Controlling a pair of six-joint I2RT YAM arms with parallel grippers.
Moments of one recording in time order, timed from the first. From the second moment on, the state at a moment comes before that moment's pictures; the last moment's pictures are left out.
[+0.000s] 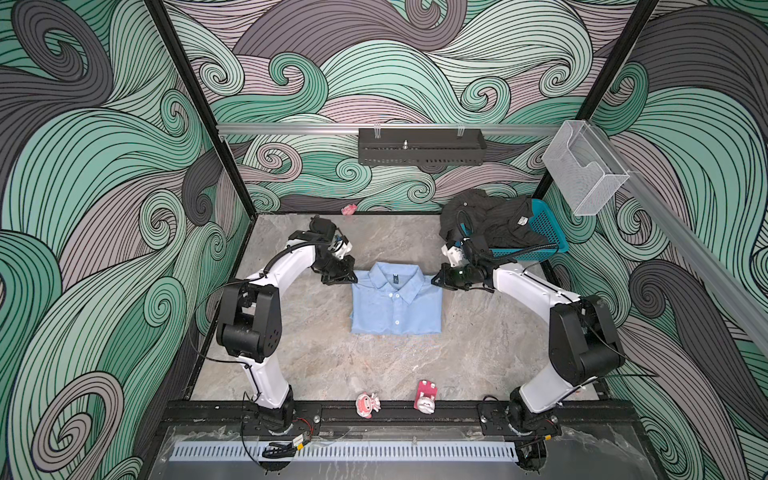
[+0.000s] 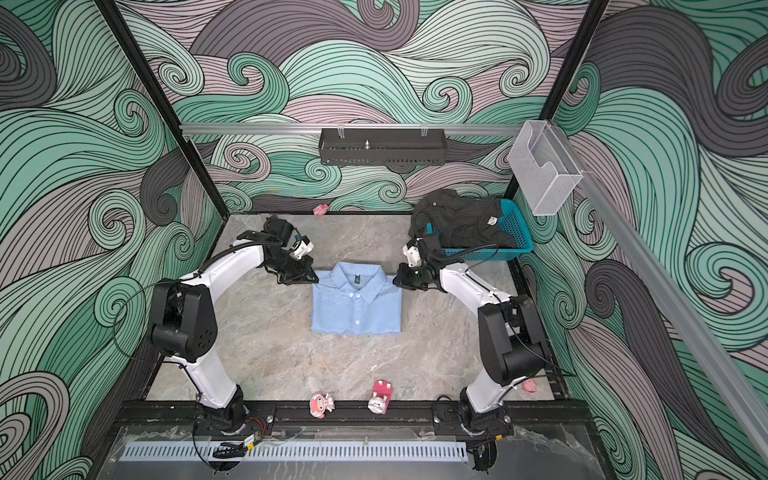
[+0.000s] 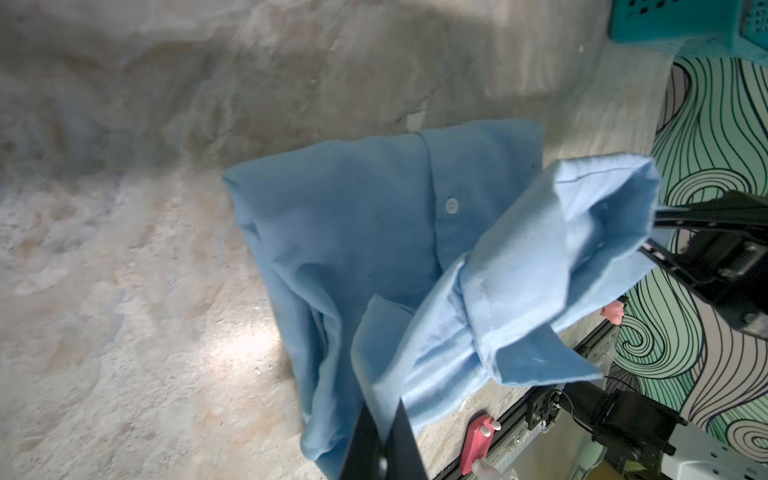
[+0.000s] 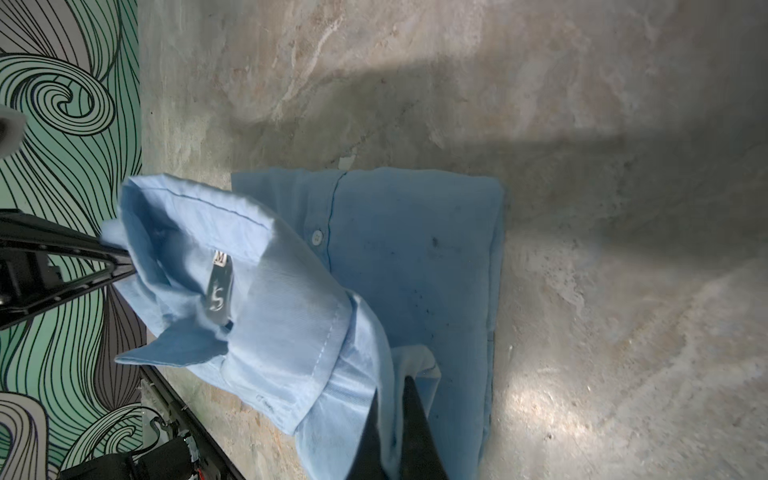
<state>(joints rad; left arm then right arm) -0.21 1.79 1.38 -0.90 0.52 -0.24 0.31 1.67 1.12 -0.46 -0.47 0.37</state>
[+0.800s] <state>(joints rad) -0.17 1.81 1.44 -0.87 0.37 -0.33 0.40 1.66 1.25 -0.55 -0.26 0.37</state>
